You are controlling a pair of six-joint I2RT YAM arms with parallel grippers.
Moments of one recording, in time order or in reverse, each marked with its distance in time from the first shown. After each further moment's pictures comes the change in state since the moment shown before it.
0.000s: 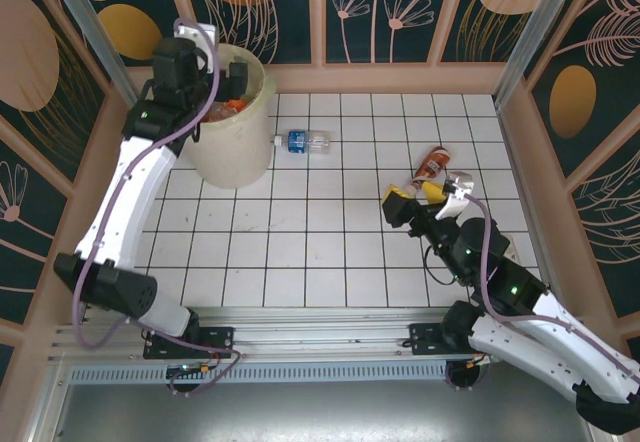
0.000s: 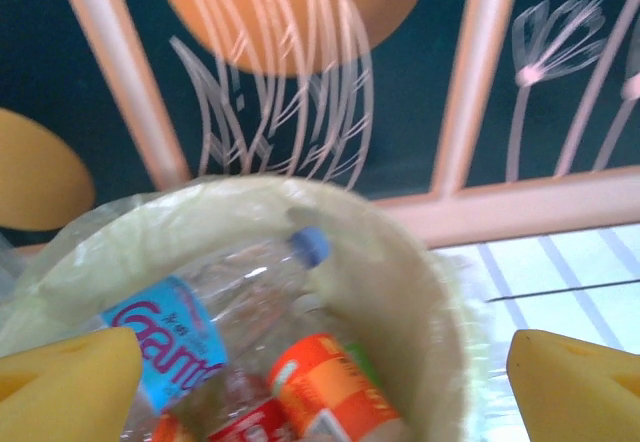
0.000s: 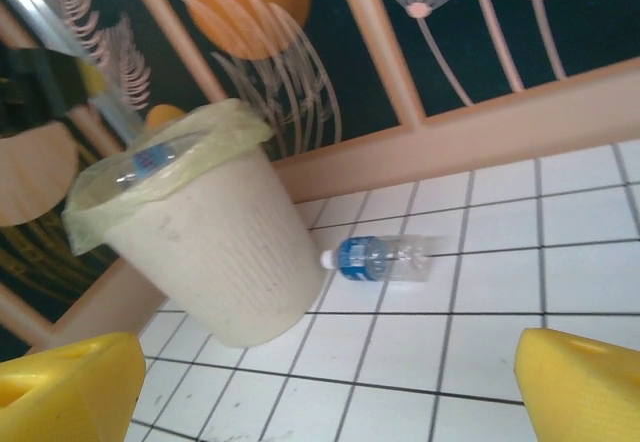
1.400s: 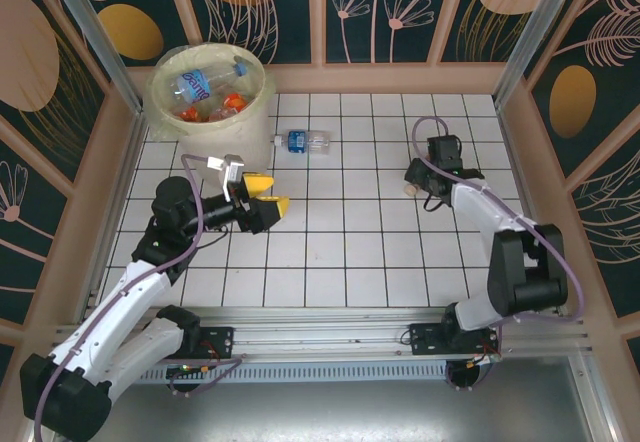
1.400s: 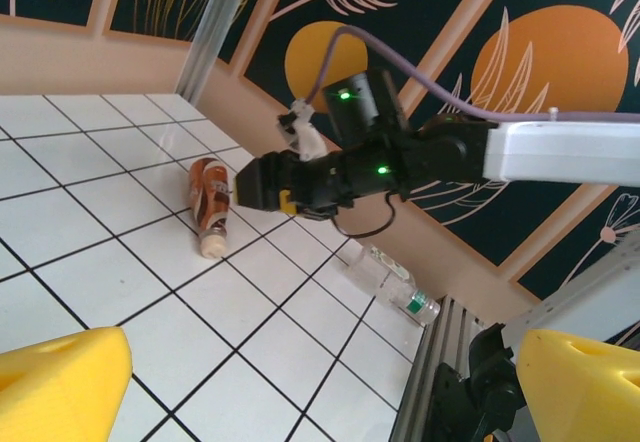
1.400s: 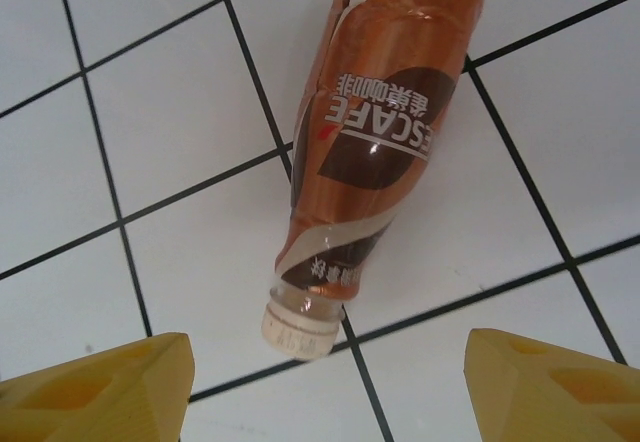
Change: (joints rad) left arm -0.126 -0.655 -1.109 0.690 0.873 -0.449; right arm -0.719 1.010 0.246 -0.063 -0.318 0.018
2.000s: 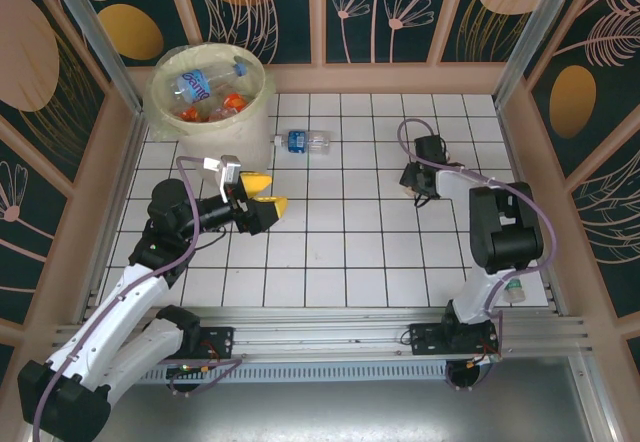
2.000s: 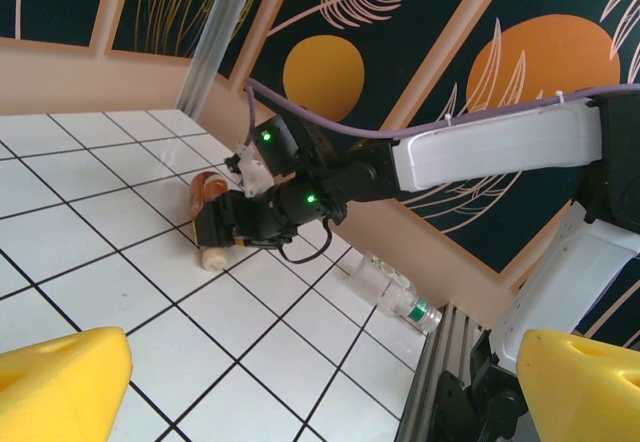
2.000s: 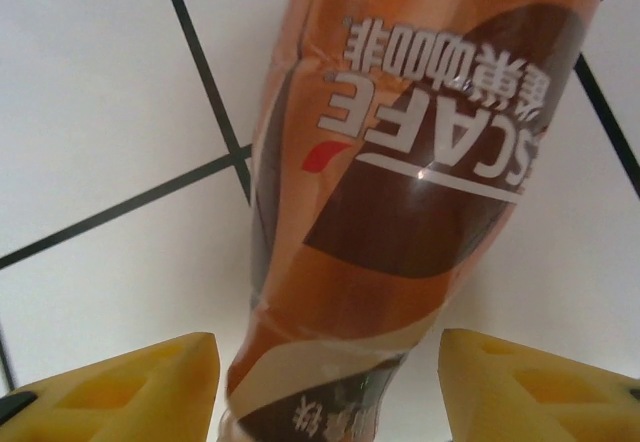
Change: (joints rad) left arm 0.000 -0.027 0.000 -0.001 -0.011 0.003; right arm 0.000 0.277 0.066 0.101 0.014 0.000
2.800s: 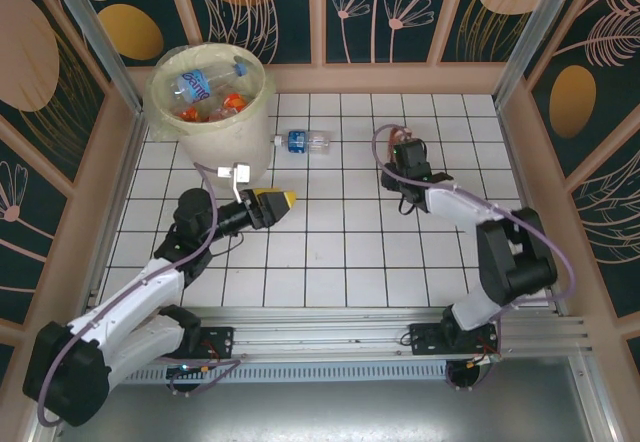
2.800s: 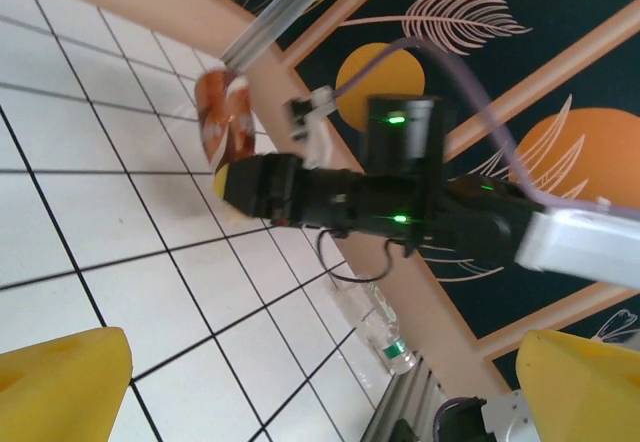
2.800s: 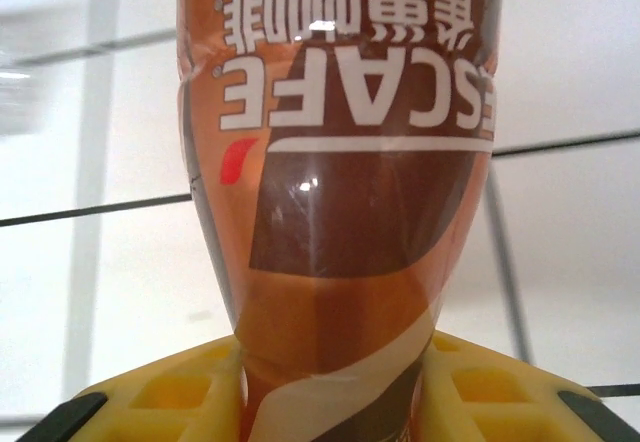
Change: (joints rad) left arm -0.076 0.149 -0.165 0.277 -0.183 -0.362; right arm 0.216 -0.261 -0.097 0.091 -0.014 -0.114
